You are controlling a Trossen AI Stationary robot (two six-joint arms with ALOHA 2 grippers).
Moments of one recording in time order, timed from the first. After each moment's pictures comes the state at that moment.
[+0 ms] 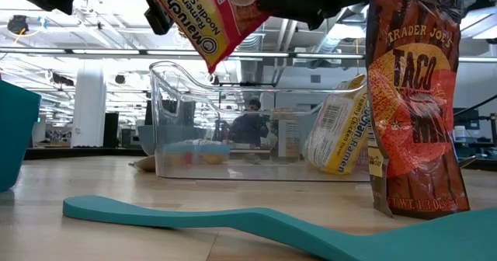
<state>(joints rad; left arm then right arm) -0.22 1.13 0.46 0.74 0.03 -0.58 0.27 1.49 0.81 0.45 0.33 -0.09</state>
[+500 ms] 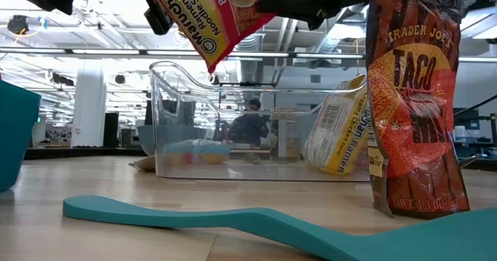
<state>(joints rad) -0.22 1.13 0.46 0.74 0.03 -0.58 0.27 1.49 0.81 0.45 0.34 -0.10</state>
